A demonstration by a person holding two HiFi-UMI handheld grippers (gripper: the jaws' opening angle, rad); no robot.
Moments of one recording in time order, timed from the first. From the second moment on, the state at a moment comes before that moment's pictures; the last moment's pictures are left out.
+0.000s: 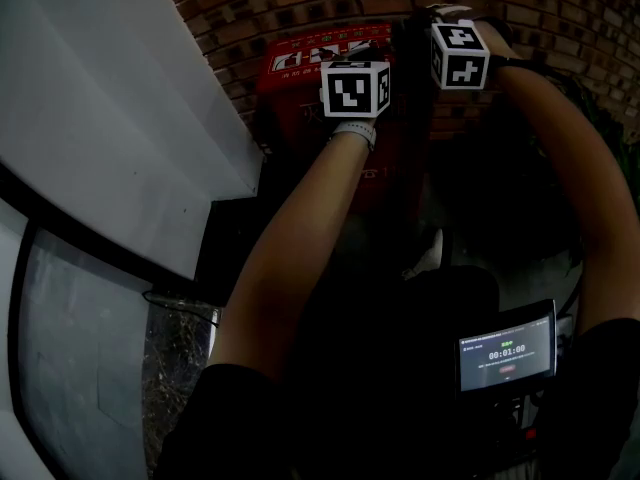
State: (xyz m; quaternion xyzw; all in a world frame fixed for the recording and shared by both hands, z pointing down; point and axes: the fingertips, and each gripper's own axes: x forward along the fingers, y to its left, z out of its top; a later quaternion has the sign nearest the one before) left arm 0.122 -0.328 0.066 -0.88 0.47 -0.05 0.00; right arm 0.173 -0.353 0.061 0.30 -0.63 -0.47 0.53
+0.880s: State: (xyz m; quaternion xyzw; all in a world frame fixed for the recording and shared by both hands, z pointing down) left arm 0.146 -0.331 0.064 -0.90 0.44 -0.04 0.01; right arm 0.177 -0.483 0.075 0.33 -0.61 -0.43 0.57
